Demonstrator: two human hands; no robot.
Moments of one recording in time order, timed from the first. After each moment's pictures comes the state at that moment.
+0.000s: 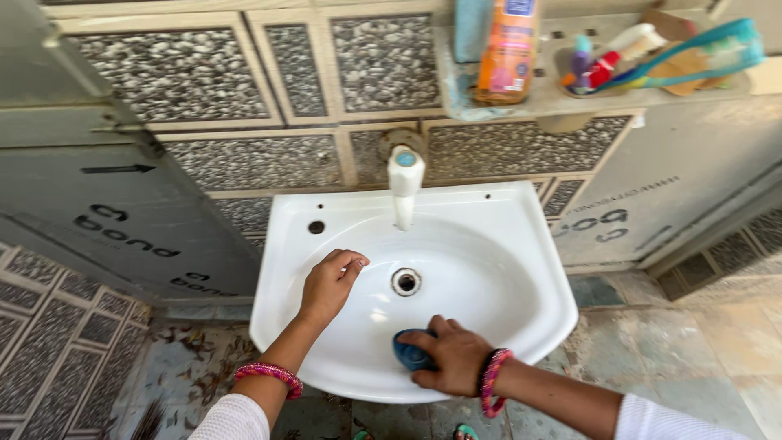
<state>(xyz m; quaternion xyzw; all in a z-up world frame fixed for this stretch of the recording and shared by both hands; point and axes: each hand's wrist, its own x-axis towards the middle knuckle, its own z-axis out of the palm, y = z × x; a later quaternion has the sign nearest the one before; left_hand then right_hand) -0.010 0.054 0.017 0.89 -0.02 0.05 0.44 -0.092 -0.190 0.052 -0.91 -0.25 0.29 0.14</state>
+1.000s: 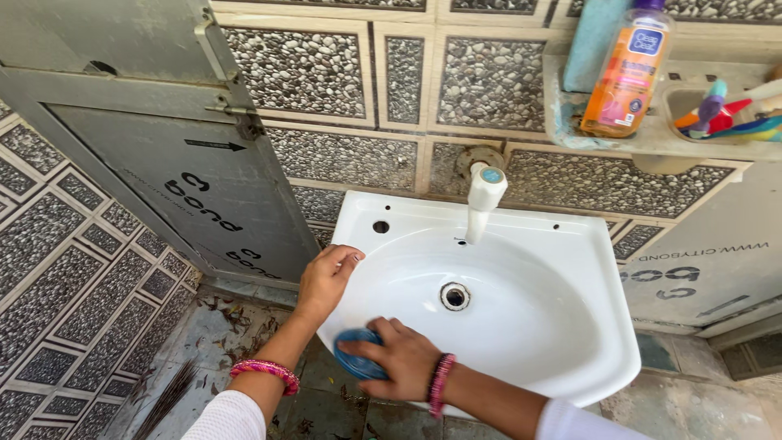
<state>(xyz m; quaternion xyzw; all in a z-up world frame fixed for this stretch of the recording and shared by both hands) -0.035 0.138 0.028 0.88 0.05 0.17 0.44 -0.082 -0.073 0.017 -0.82 -0.52 0.10 0.24</state>
